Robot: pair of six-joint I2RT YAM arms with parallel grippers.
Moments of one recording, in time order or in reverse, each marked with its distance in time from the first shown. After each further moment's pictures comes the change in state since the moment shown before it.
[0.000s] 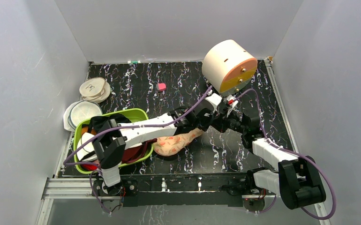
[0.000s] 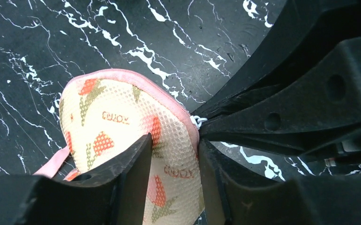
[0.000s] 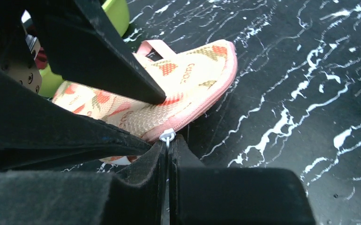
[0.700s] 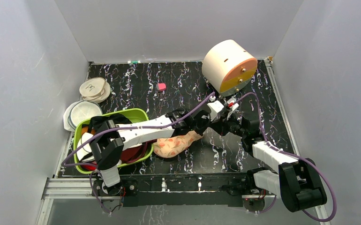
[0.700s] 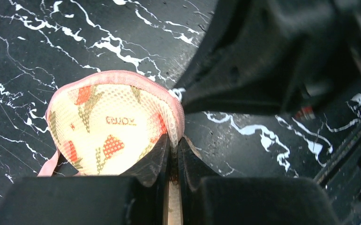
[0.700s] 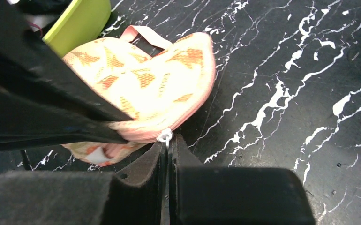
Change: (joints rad) left arm 0.001 0.016 -0.016 -0.025 0.151 0.095; right arm -0.003 -0.026 -0.058 -0.020 0.082 0.006
